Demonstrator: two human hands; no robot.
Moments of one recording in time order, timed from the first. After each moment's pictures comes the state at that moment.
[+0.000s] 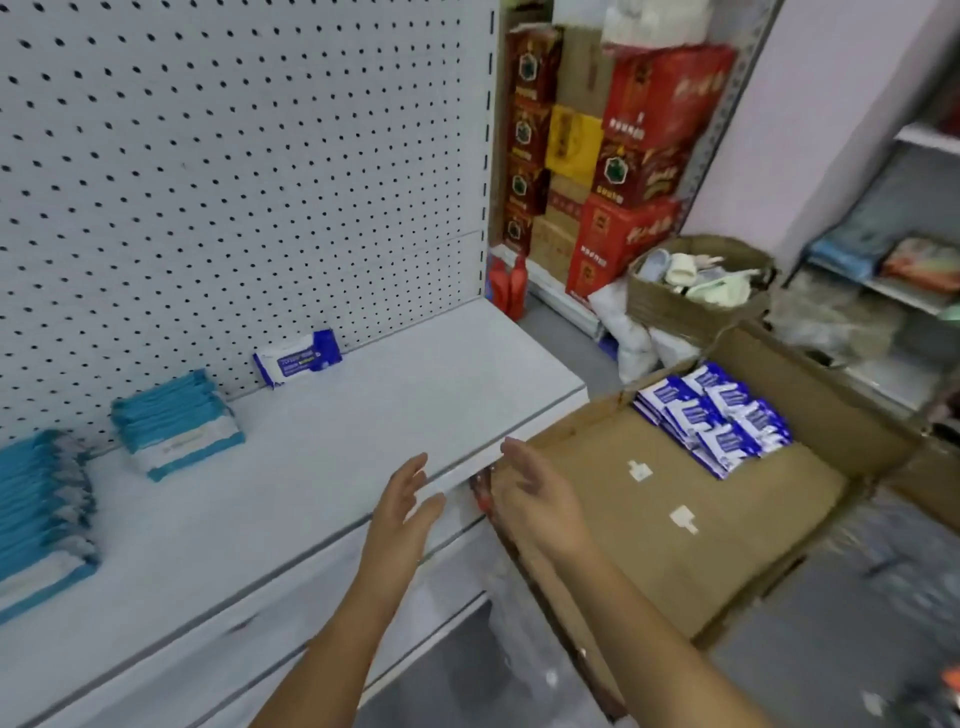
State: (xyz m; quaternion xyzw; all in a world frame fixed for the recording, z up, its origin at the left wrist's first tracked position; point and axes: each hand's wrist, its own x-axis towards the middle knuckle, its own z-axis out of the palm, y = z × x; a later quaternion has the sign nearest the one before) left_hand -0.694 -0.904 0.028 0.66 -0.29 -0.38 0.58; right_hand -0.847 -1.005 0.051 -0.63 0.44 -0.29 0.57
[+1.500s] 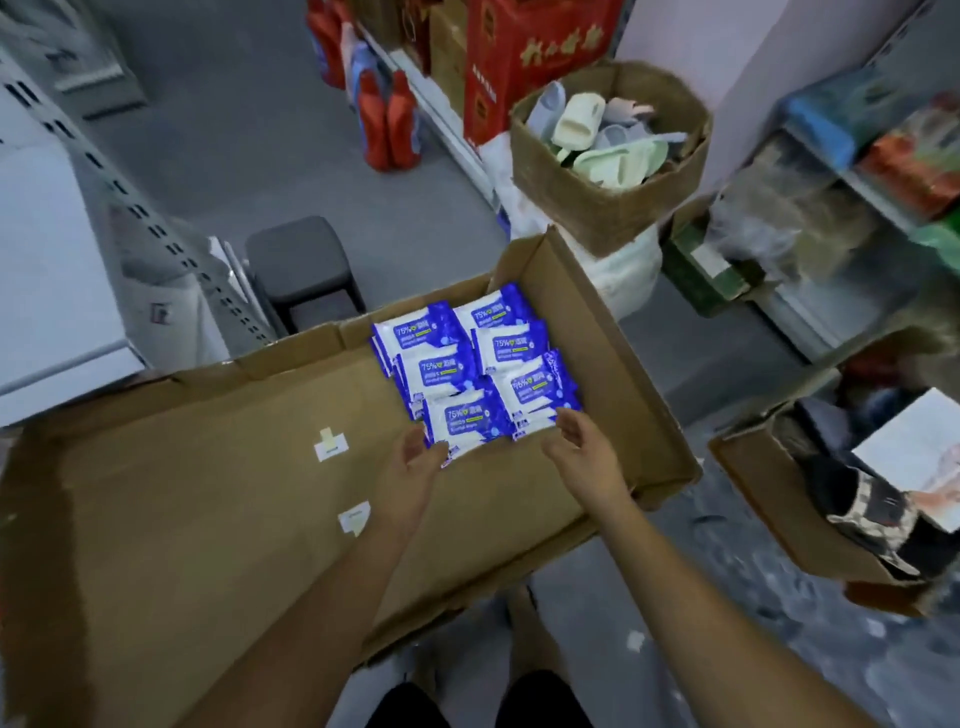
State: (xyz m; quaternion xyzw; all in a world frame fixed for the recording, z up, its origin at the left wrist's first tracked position) left_hand -1.157 -1.372 -0.150 0.75 -0.09 -0.42 0.49; right_hand -1.335 -1.497 -0.129 -0.58 0.61 -0.14 0.52
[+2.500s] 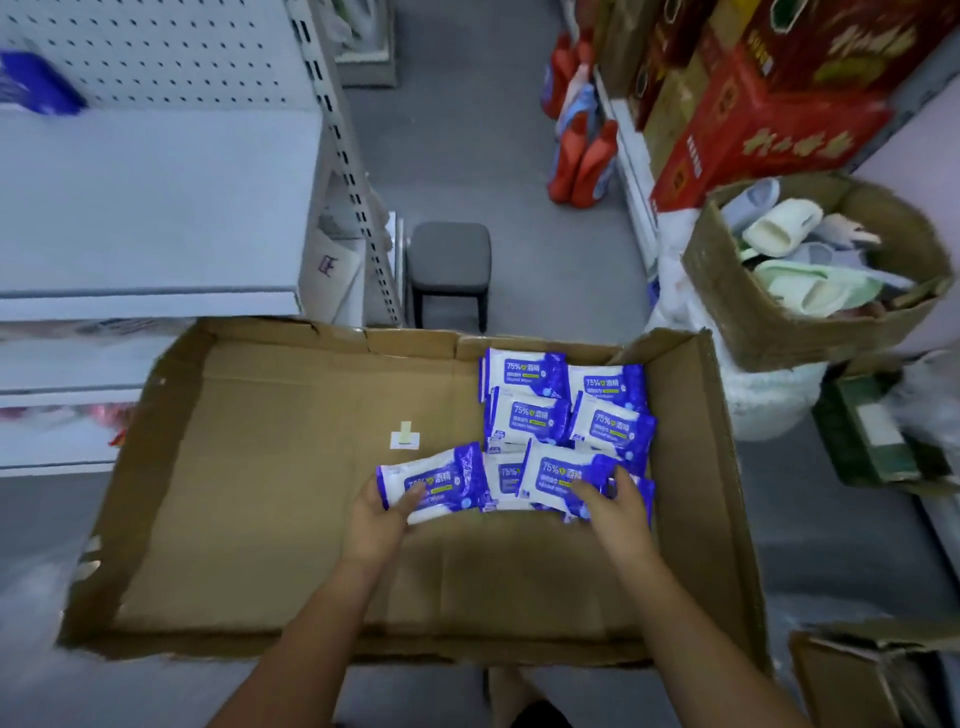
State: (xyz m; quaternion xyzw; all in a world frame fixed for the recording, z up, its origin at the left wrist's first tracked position) left_hand -1.132 -1.313 -0.174 0.77 0.07 -0.31 0.55; right_hand -1.276 -1.551 -0.153 -0.59 0.54 -0.07 0.60
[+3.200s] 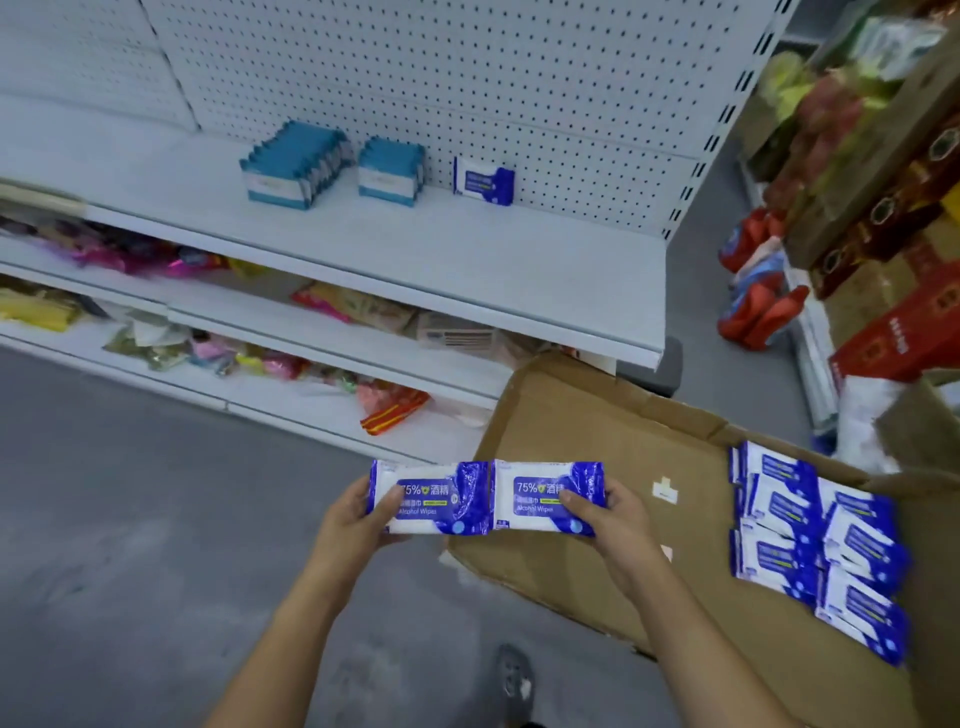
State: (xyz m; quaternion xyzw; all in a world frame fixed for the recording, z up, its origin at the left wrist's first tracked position) left_hand -1.067 -0.859 -0.027 0.69 0.13 -0.19 0.68; right_hand -1.119 -1.152 -0.034 -0.64 0.32 0.04 0.70
